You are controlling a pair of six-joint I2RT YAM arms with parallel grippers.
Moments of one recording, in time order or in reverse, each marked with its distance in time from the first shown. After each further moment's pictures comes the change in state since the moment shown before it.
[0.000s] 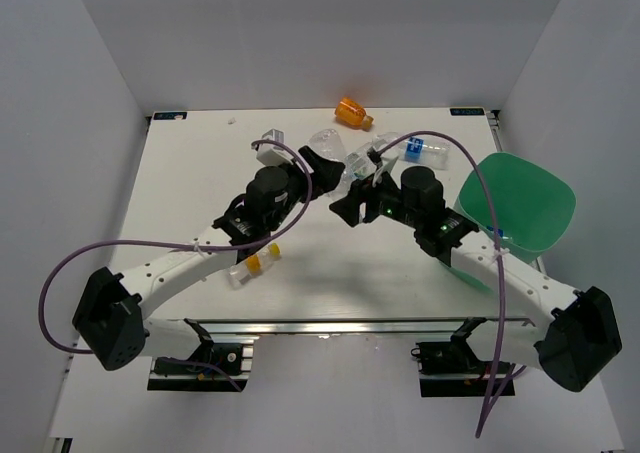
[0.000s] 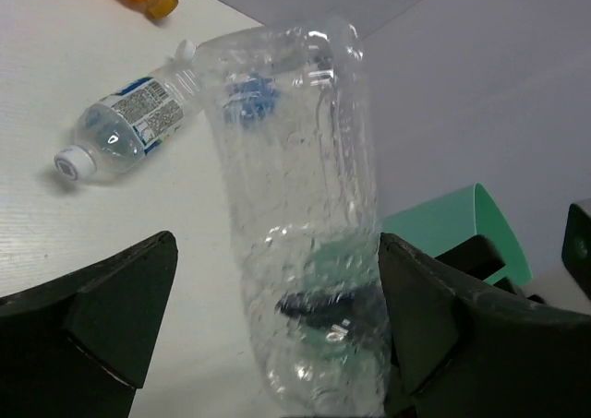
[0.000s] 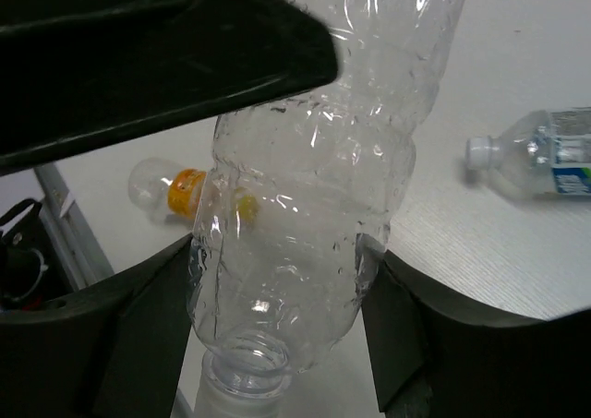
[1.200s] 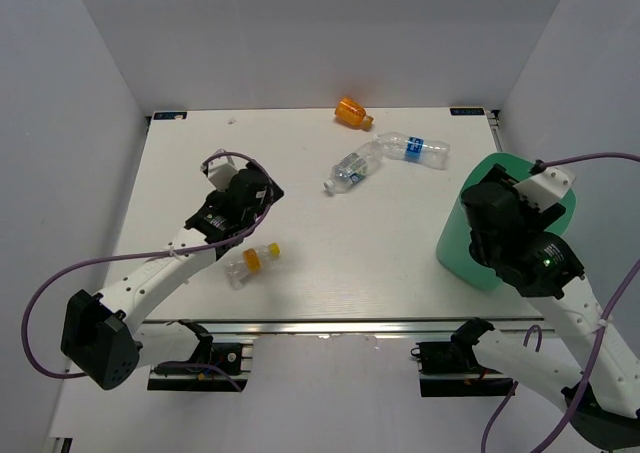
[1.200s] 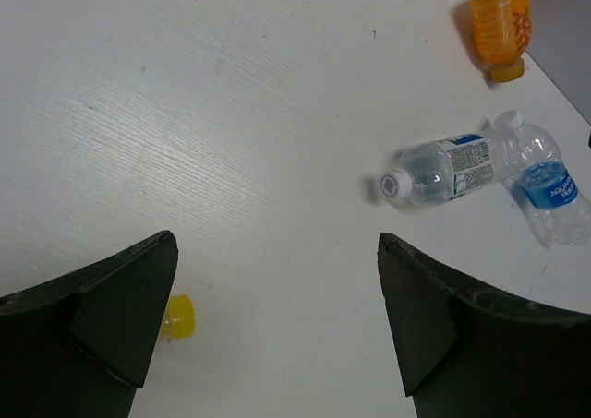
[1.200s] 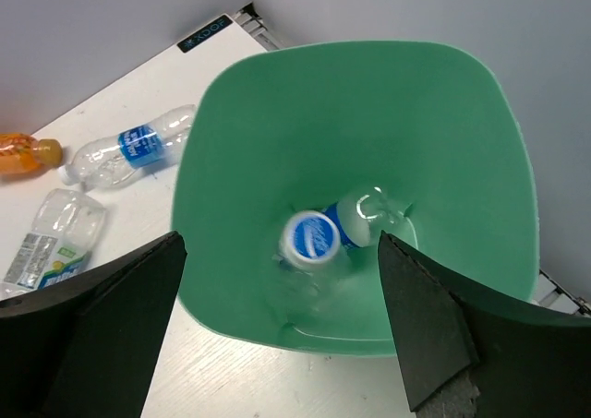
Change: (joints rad) left arm 0.159 -0.116 -0.016 -0.613 -0.322 -0.118; right arm -0.015 -0.377 0.326 -1.106 1.451 0.534
